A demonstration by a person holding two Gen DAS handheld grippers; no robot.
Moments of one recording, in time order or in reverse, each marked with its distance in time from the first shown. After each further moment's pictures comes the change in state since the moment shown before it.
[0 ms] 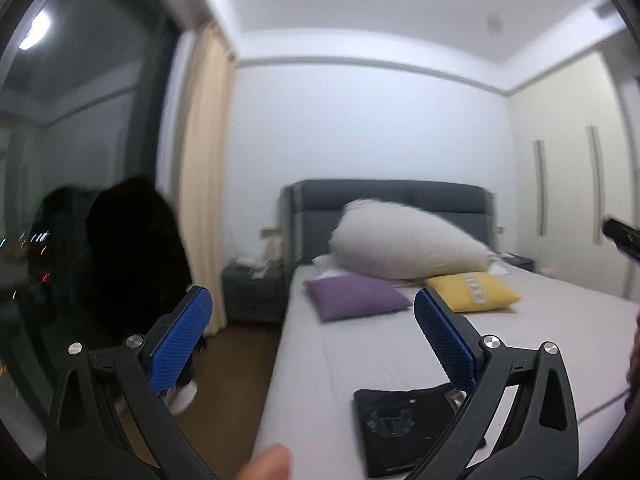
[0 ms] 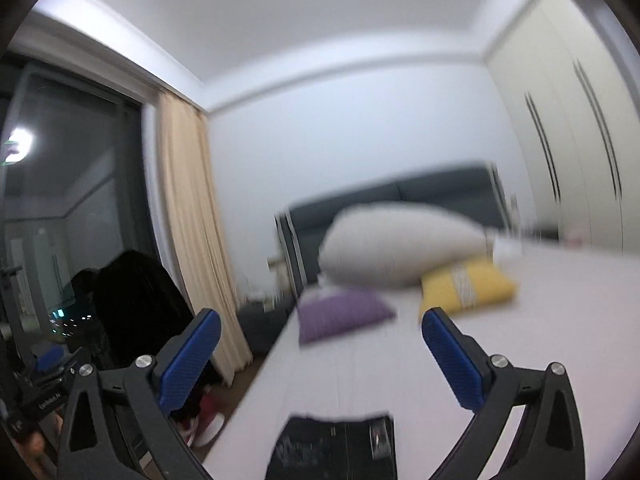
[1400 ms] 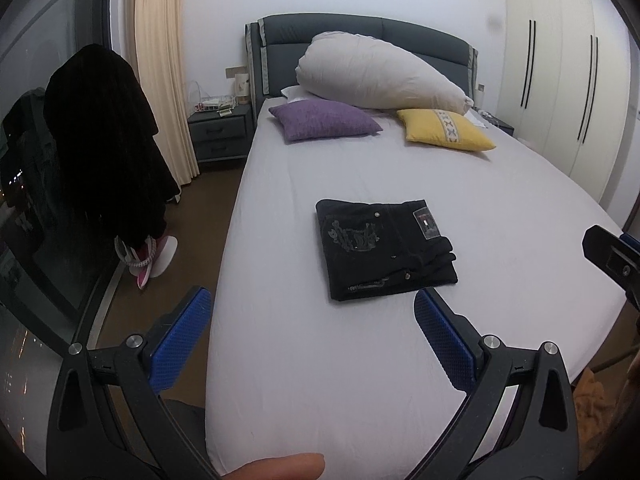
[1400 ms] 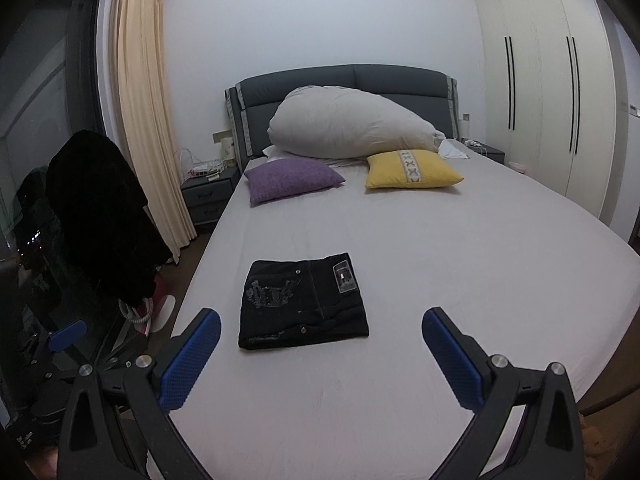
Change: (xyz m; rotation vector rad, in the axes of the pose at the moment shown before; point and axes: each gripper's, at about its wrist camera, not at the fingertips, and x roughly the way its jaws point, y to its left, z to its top) left arm 0.026 -0.056 -0.133 0.005 0.639 -0.096; right arm -0.042 0.053 -0.111 -0.022 0.555 -0.245
